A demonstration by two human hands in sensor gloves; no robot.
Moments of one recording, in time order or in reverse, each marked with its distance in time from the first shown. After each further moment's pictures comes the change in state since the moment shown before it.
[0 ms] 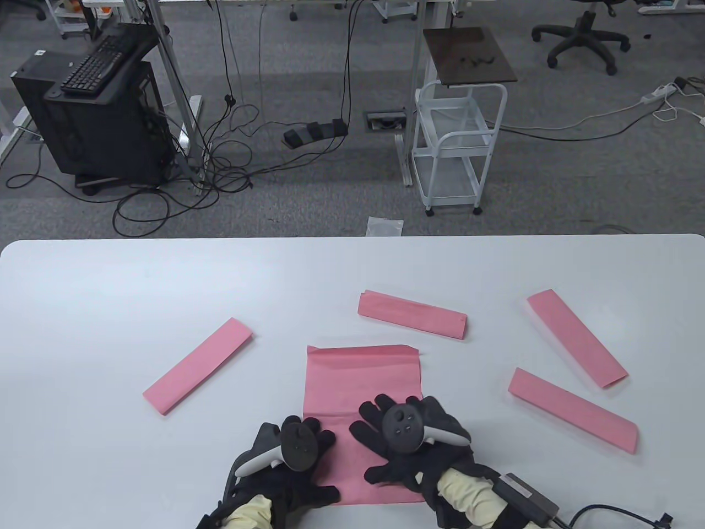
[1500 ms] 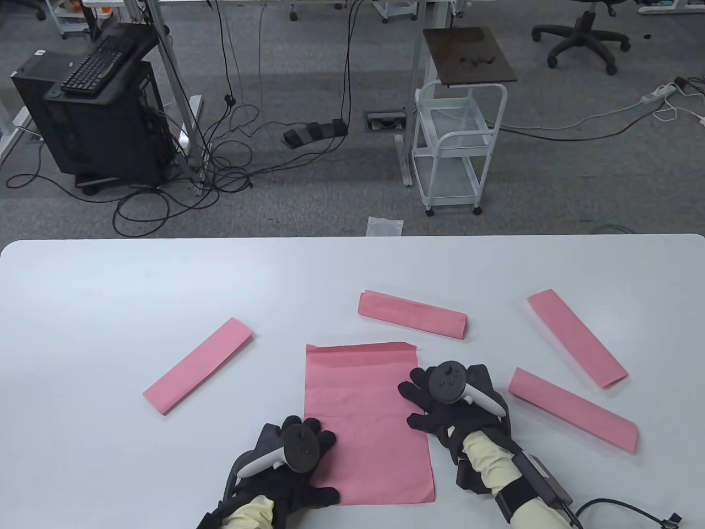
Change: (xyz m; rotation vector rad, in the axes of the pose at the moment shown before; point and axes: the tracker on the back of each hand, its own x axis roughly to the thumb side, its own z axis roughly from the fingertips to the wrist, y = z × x) left_hand 0.001 -0.001 0.000 0.002 0.016 -0.012; right_hand -0.091 -0.049 0.011 -0.179 0.366 -0.162
